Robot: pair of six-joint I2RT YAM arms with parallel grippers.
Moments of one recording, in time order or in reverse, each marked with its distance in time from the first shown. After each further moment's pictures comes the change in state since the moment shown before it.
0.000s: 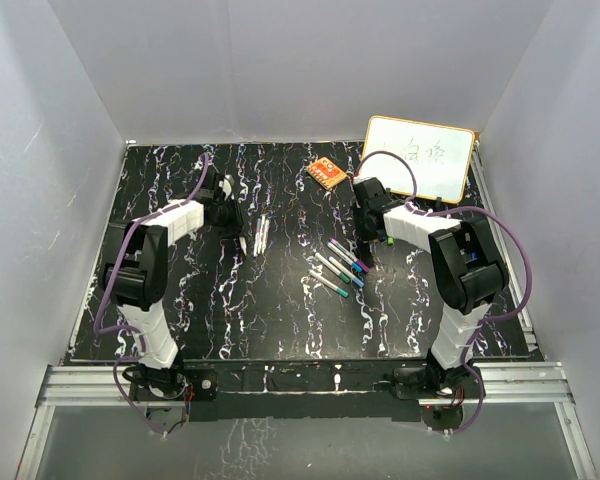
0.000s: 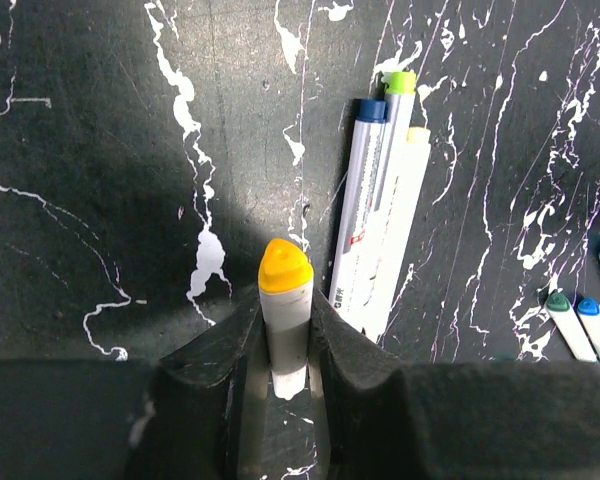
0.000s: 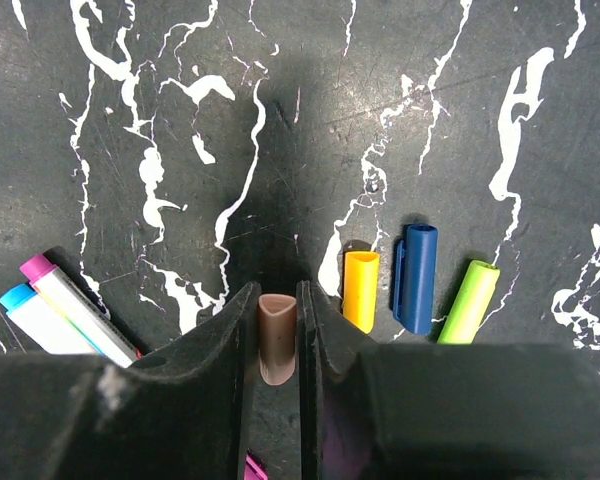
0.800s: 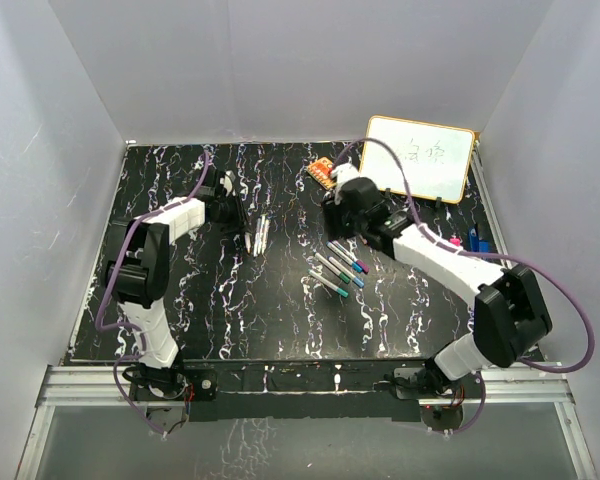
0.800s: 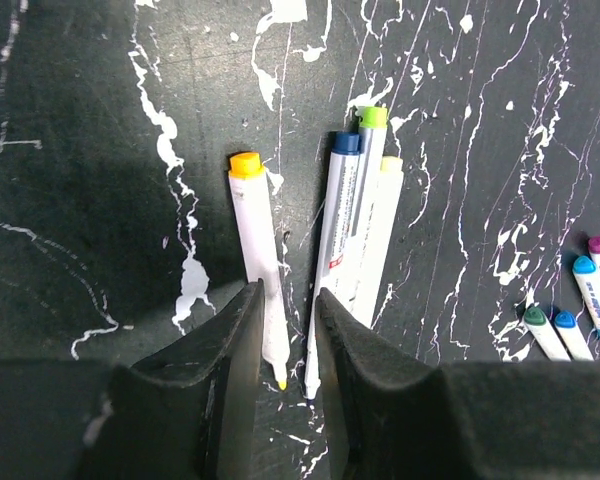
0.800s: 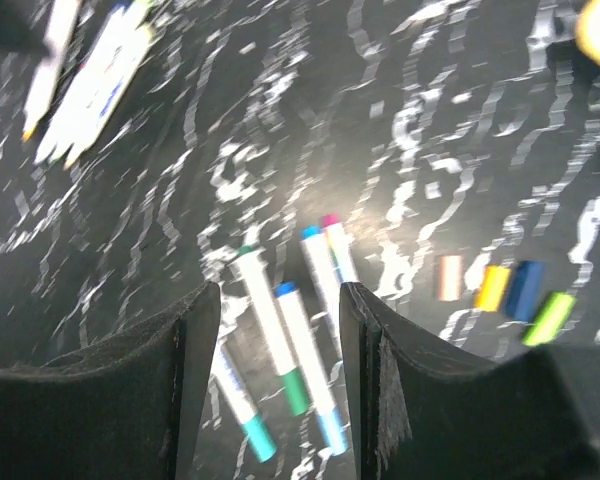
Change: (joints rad) left arm 0.000 0.037 0.038 0.029 0.027 -0.016; right arm 0.177 -0.349 -0.040 0.031 -0.077 -0.041
